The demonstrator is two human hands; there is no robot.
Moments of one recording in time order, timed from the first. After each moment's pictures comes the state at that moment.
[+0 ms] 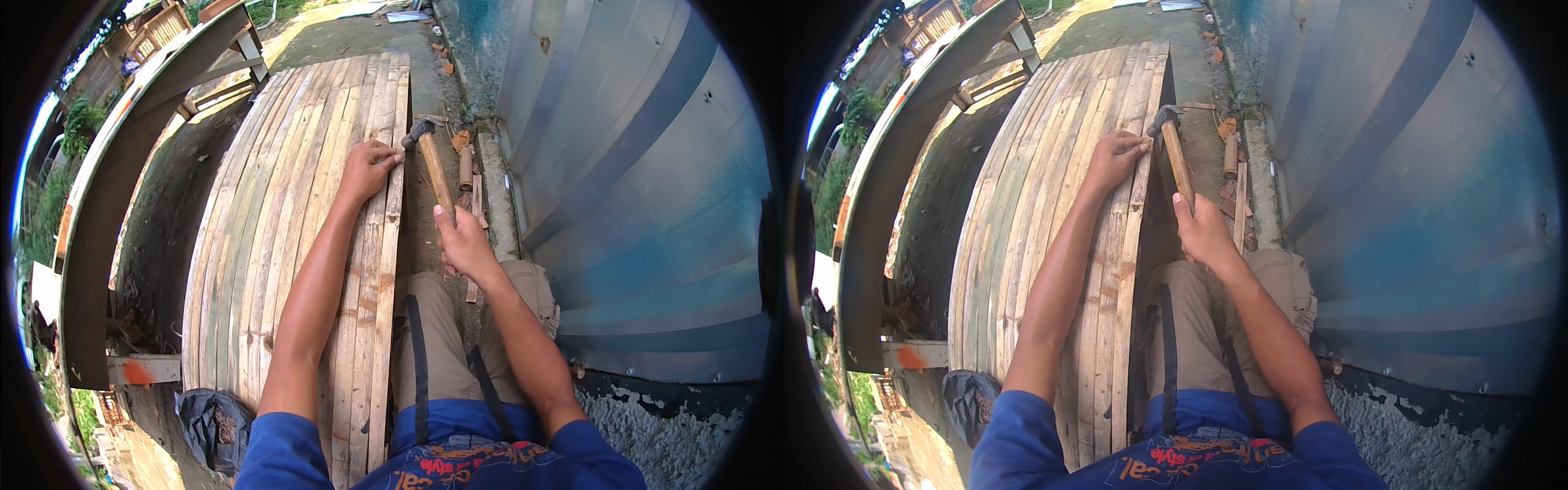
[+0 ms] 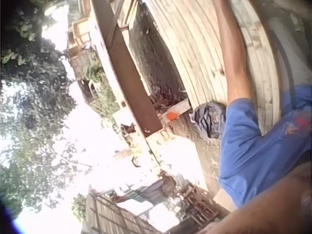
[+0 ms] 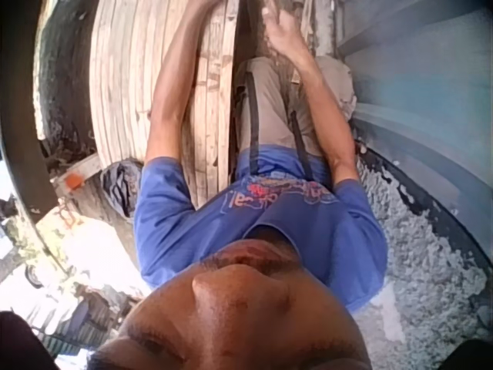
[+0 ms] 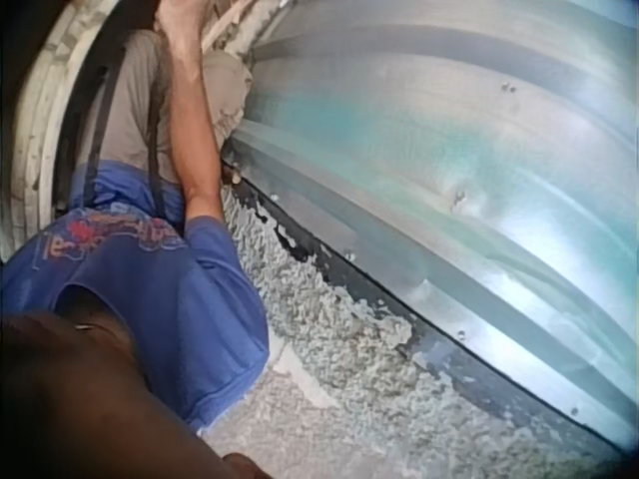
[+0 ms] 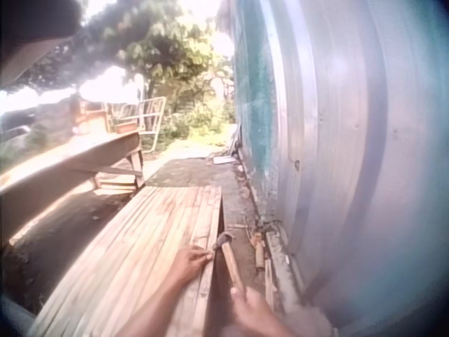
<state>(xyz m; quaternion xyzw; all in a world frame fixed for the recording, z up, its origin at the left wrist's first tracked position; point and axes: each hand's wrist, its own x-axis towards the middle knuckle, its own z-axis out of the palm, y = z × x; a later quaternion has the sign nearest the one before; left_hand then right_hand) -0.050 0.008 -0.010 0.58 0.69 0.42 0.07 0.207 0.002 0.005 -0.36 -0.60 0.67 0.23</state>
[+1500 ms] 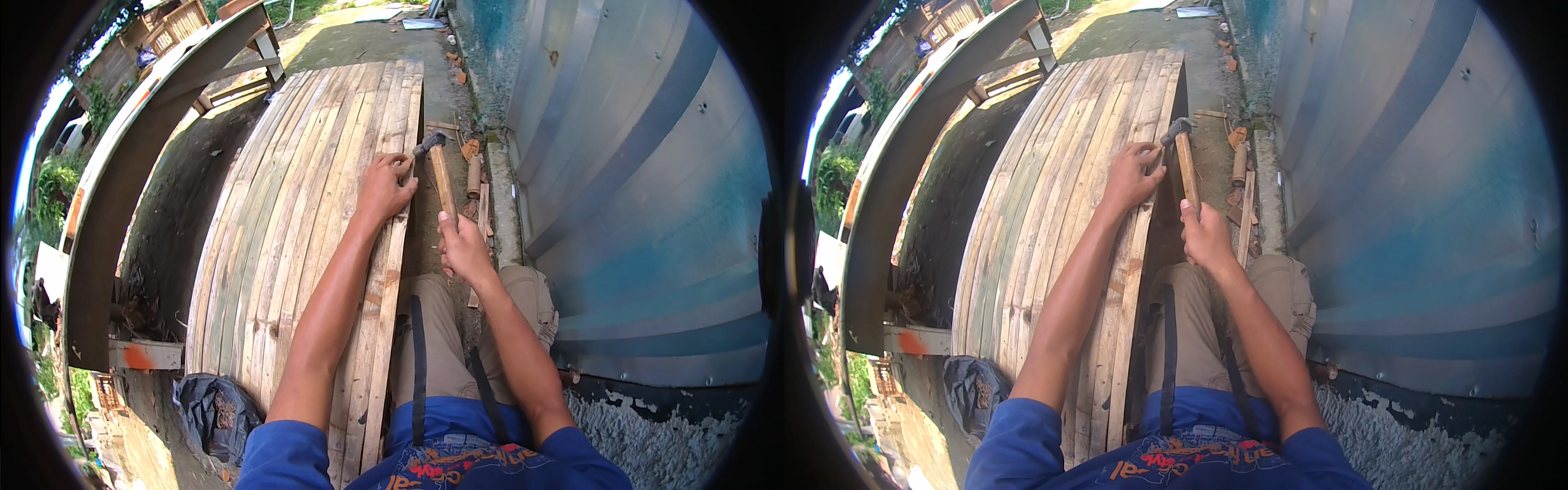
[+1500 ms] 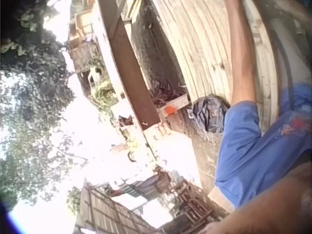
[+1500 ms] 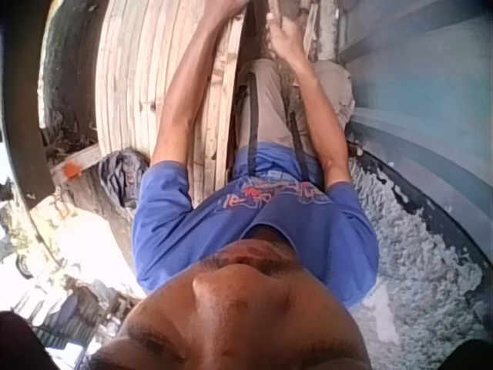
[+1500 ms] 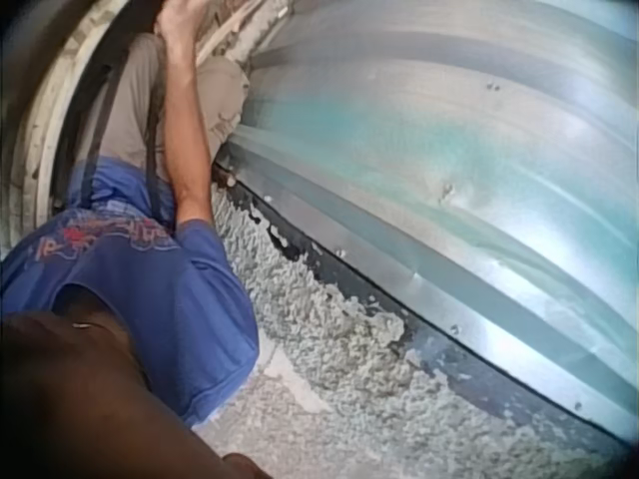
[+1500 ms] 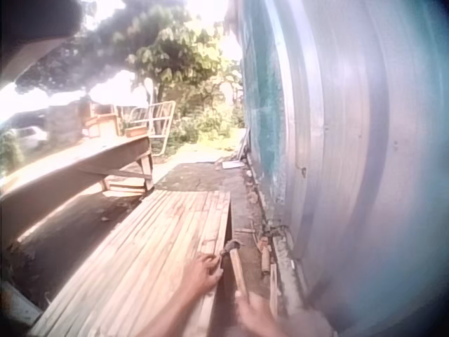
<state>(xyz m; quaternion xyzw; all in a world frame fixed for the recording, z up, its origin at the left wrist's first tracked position) -0.012 -0.015 -0.013 0.59 0.73 0.33 -0.05 0.204 -0.005 -0.010 -0.36 -0.56 0.69 0.27</state>
